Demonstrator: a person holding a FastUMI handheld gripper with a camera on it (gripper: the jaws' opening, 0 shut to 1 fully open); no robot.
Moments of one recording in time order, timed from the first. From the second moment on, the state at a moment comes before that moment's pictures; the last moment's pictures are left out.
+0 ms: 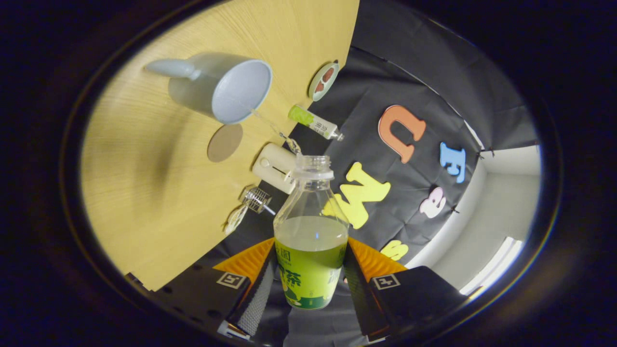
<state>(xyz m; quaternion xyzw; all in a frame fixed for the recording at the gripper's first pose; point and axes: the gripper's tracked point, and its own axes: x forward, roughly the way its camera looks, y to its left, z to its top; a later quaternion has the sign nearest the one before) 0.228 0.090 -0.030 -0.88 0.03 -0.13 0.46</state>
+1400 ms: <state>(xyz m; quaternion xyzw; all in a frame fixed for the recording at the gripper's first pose) 0.226 0.121 0.018 -0.90 -0.04 -0.18 0.38</state>
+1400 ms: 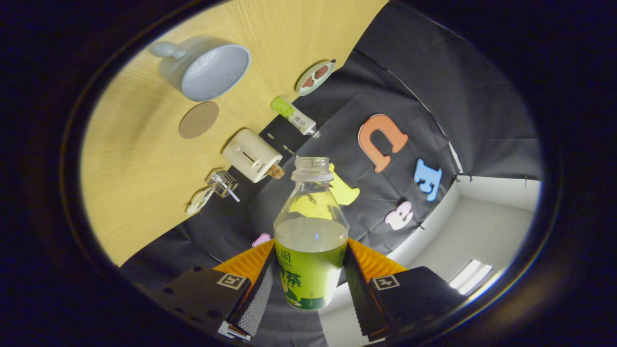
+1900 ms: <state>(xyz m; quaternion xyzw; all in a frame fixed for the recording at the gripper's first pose) 0.228 0.117 0.007 -0.90 -0.03 -0.17 0.40</state>
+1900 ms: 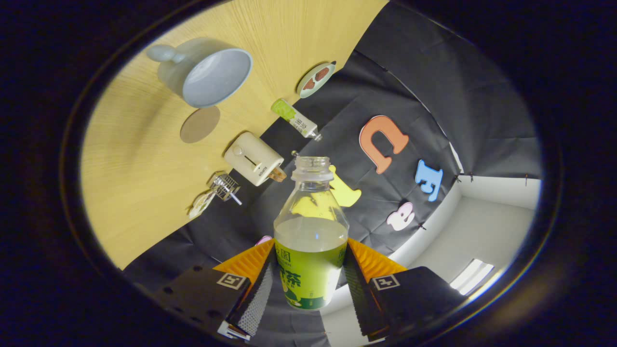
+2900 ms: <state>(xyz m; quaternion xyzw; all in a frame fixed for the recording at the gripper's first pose) 0.256 0.098 -0.057 -0.47 0.06 -0.08 0.88</state>
